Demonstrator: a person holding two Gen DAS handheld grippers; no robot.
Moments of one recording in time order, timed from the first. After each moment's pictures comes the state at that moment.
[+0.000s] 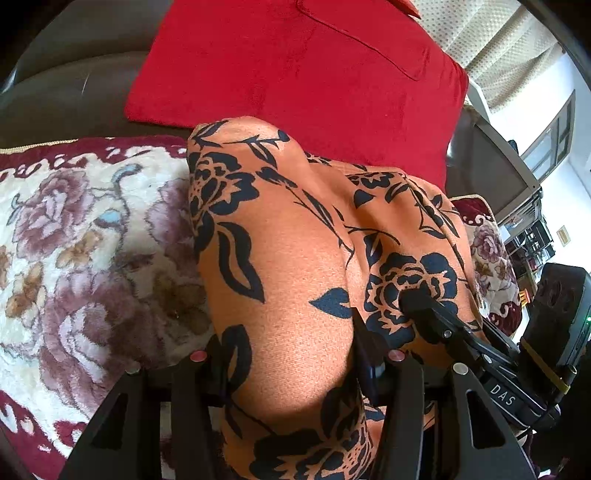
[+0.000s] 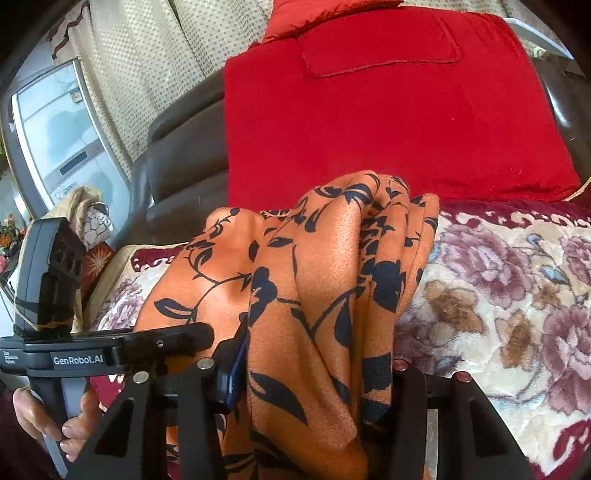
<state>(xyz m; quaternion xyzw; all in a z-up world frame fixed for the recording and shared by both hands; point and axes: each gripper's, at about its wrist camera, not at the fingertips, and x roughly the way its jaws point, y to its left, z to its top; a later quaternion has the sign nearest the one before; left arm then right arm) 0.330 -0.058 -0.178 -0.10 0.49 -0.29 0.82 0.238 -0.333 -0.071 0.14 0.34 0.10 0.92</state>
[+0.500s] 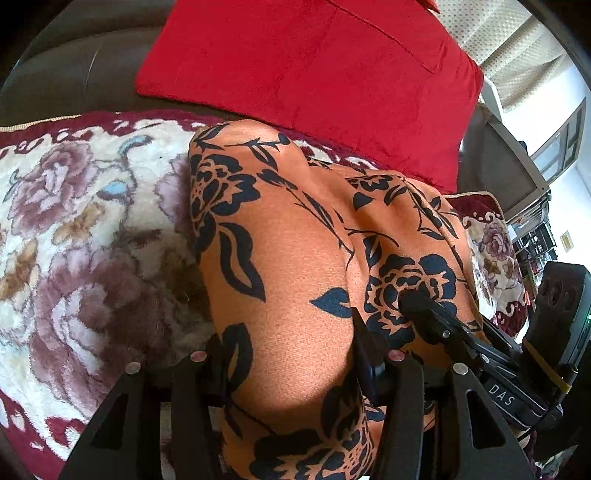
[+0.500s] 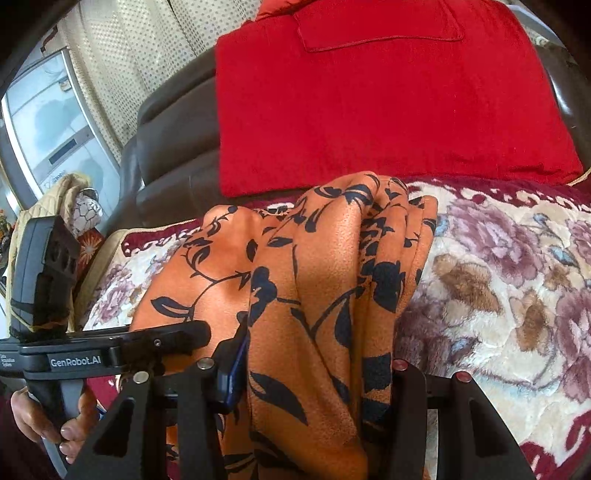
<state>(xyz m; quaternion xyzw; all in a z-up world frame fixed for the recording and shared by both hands) 0.337 -0.058 -0.194 -0.10 0.52 -0.28 0.80 0.250 -0.320 -0.089 0.13 0.38 0.09 0.91</state>
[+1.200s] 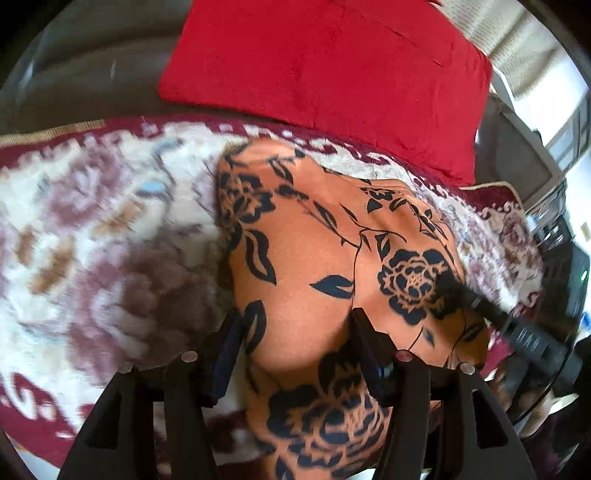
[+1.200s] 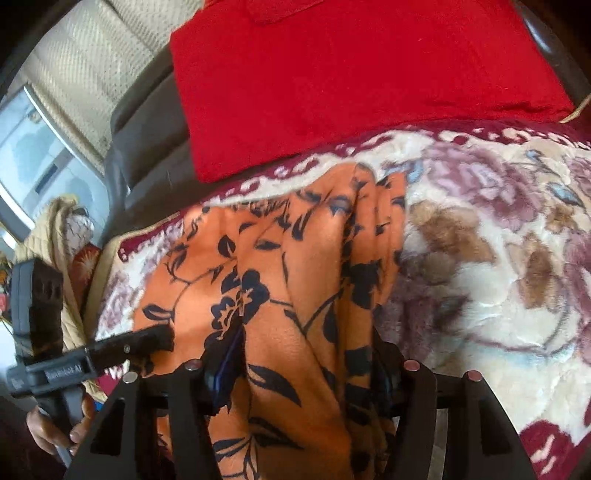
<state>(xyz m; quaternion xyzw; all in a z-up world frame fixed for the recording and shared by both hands) 0.313 -0.035 -0.161 -0.04 0.50 -0.24 0.83 0.254 -0.356 -0.110 0.20 0.42 0.08 0.88</state>
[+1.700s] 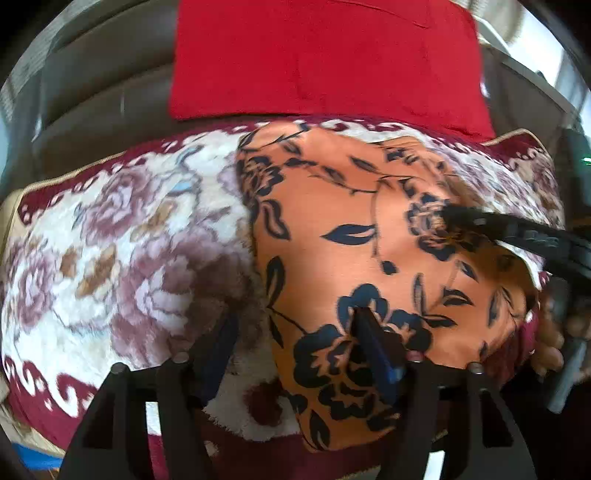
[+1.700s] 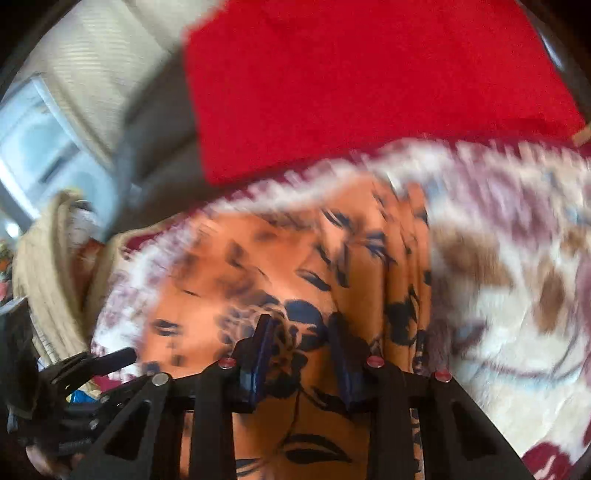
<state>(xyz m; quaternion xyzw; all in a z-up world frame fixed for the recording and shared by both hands) 0.288 -0.041 -0.184 0.05 0.49 -0.19 0.85 0.272 -0.343 -0.117 0.19 0.43 0.09 0.88</state>
